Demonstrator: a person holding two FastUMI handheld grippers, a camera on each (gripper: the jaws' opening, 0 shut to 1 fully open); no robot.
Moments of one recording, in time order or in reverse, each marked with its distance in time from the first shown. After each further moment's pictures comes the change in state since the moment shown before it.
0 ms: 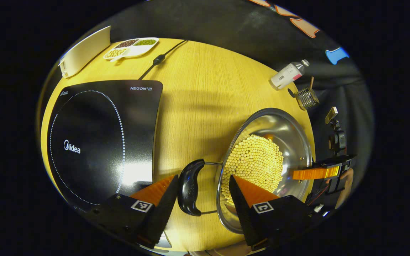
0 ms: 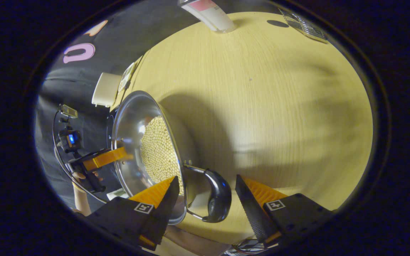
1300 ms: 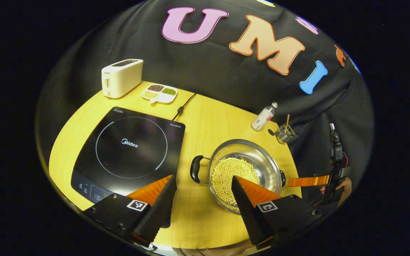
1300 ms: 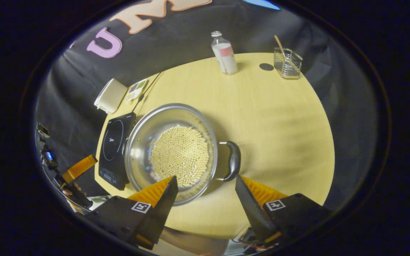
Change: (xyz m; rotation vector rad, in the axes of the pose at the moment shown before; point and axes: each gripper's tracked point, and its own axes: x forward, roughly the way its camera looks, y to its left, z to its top) left arm -0.131 -0.012 -0.012 -0.040 -0.450 0.024; right arm -0.091 0.026 -0.011 -0.086 -0.311 -0.195
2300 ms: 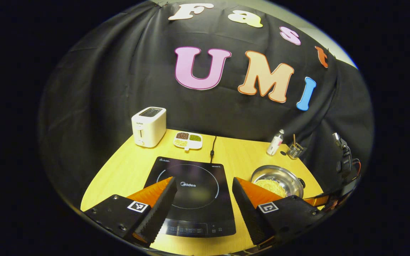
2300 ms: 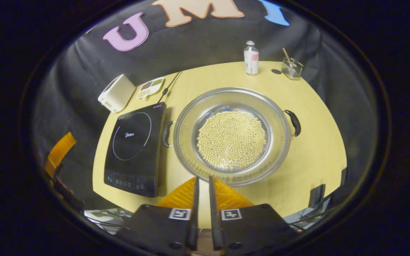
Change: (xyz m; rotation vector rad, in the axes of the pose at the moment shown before) left arm -0.108 0.101 0.074 0.195 -0.347 0.047; right arm -0.012 0.186 -0.090 0.089 -0.167 -0.115
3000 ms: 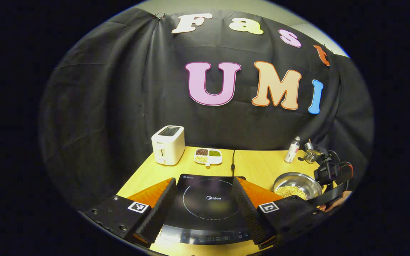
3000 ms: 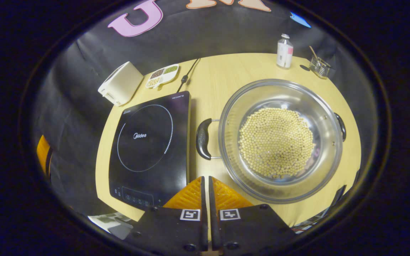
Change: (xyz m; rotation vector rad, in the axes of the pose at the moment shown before) left arm -0.011 0.057 0.036 0.064 -0.125 0.106; right arm 0.071 0.105 -0.011 -0.070 0.050 -0.009
